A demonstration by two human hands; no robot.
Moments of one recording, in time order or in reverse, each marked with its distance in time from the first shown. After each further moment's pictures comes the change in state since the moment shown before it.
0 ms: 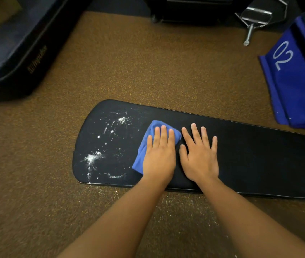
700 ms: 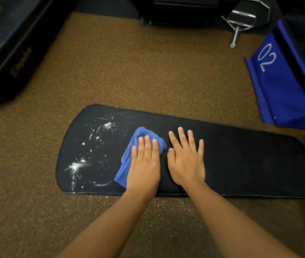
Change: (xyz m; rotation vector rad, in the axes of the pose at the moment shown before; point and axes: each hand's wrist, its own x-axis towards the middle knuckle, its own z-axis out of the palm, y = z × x) left_hand -0.016 -0.005 0.005 0.023 0.020 -0.008; right_hand 0.000 -0.002 -0.001 0.012 0.002 0.011
